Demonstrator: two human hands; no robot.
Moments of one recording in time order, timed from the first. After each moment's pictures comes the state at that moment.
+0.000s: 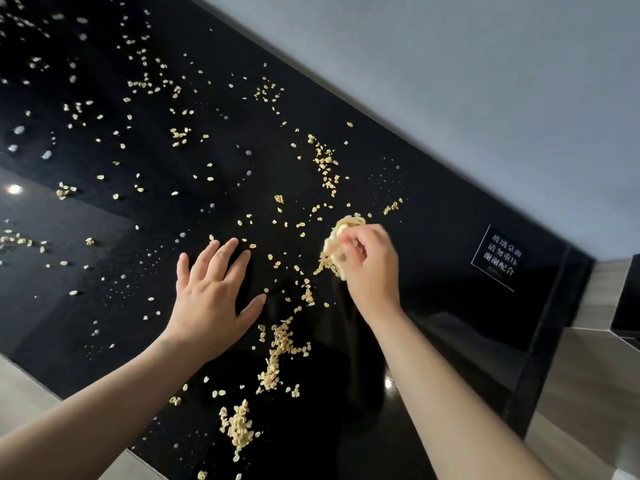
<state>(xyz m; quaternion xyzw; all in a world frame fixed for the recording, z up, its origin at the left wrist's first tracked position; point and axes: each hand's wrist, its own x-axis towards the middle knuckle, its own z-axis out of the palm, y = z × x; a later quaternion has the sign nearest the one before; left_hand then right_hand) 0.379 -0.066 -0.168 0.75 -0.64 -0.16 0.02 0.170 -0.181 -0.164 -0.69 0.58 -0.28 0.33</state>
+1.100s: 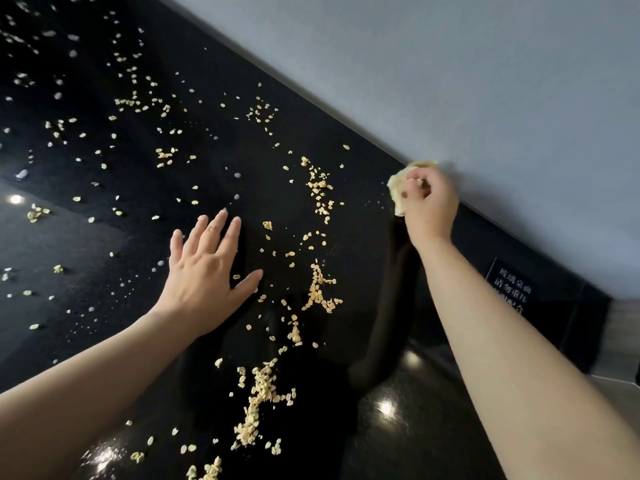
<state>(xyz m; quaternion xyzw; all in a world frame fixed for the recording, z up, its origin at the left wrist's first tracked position) 0.383 -0.139 -0.174 0.78 -0.61 -0.15 0.04 0.128 -0.339 -0.177 -0.62 0.67 -0.32 0.25</state>
